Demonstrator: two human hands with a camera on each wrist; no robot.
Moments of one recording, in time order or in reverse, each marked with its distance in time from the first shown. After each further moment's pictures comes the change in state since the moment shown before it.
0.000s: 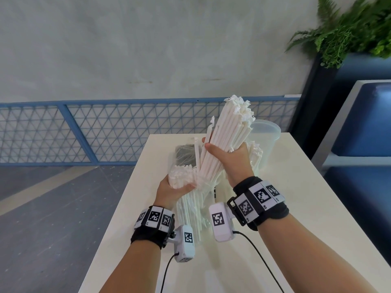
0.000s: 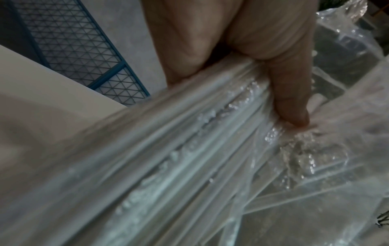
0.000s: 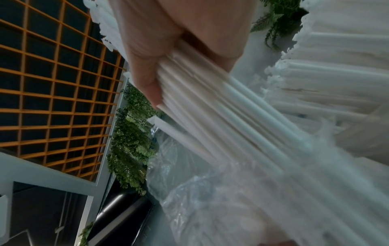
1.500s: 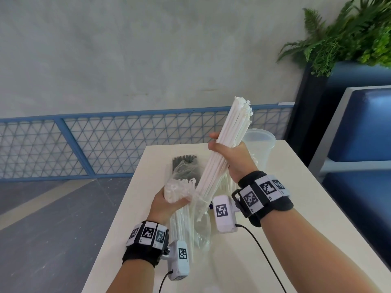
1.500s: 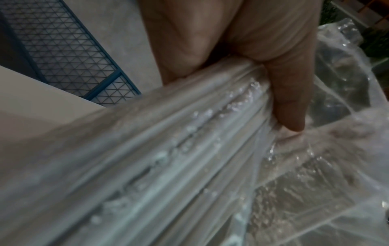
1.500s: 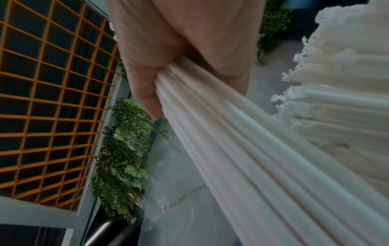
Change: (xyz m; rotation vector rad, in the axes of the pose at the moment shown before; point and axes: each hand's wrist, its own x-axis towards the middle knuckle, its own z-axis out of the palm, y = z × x) left_hand -0.013 0.022 0.000 0.092 -0.029 -0.009; right_hand 0.033 -0.017 -0.014 0.052 -0.077 0.008
